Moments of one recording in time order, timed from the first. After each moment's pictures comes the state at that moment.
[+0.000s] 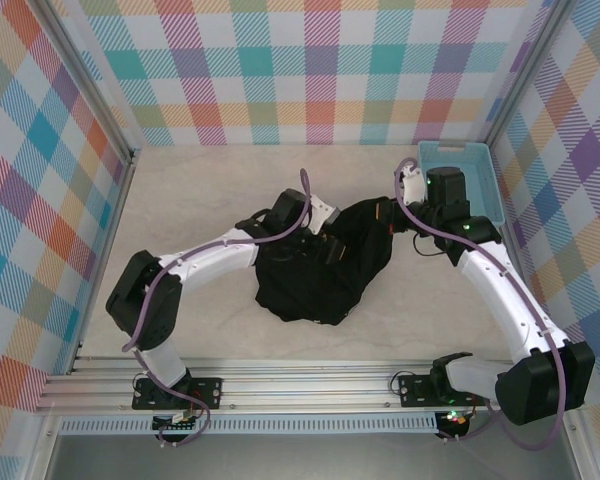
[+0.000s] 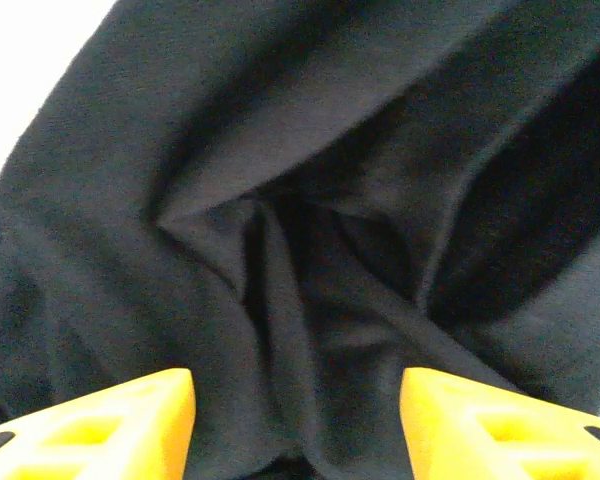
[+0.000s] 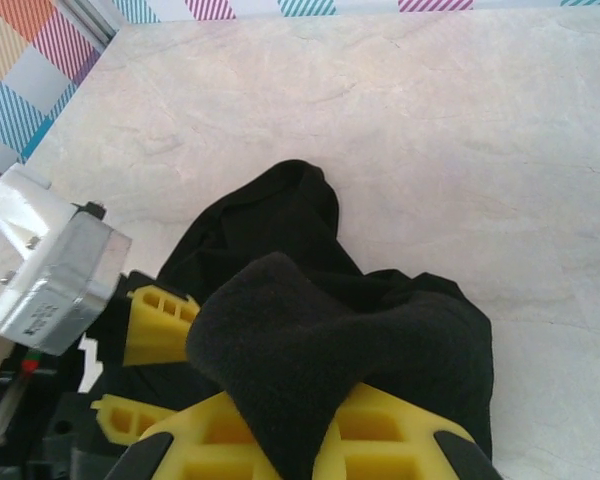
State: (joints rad) left arm -0.73 1.72 1.23 -0.22 0.40 -0.19; right arm 0.26 1.20 1.12 -0.56 -0.36 0.16
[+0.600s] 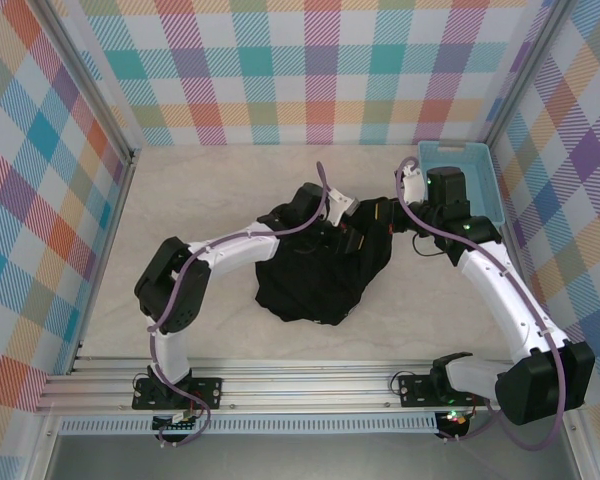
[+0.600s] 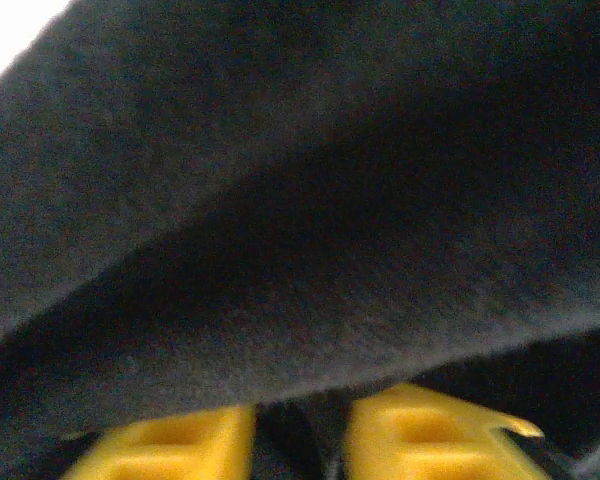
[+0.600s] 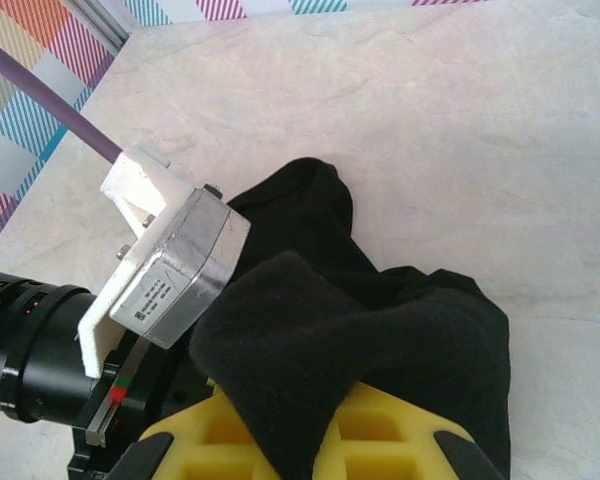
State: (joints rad) left arm -0.75 1.90 1.37 -0.08 0.50 -0.29; right arm 0.26 1.20 1.12 -0.56 -0.39 0.18
